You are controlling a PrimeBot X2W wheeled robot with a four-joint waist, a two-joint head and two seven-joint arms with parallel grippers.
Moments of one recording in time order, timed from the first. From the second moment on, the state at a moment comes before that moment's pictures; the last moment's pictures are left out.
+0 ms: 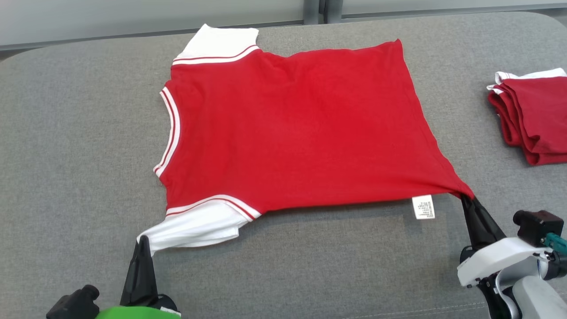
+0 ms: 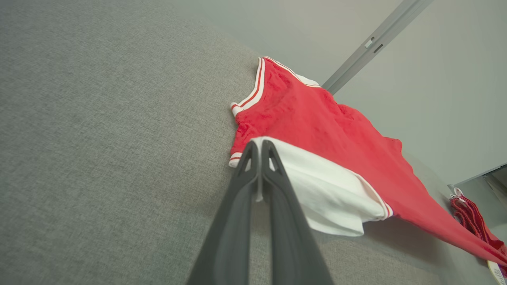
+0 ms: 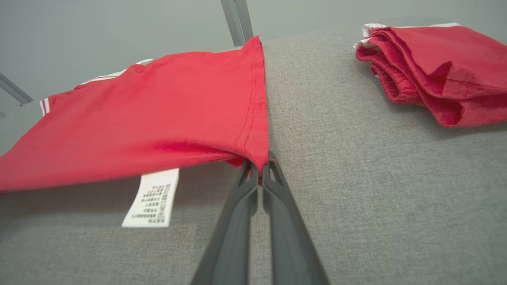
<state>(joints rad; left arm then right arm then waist) 0.10 0.08 -0.10 0.11 -0.69 -0.05 -0.26 -0.17 -0.30 0.15 0.42 0.51 0.13 -0.26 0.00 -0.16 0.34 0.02</state>
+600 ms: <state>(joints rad) 0.25 0.06 -0.10 0.05 -0.71 -0.02 -0.26 0.02 -0.20 0.04 0.30 0.39 0.13 -0.26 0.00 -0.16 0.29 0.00</state>
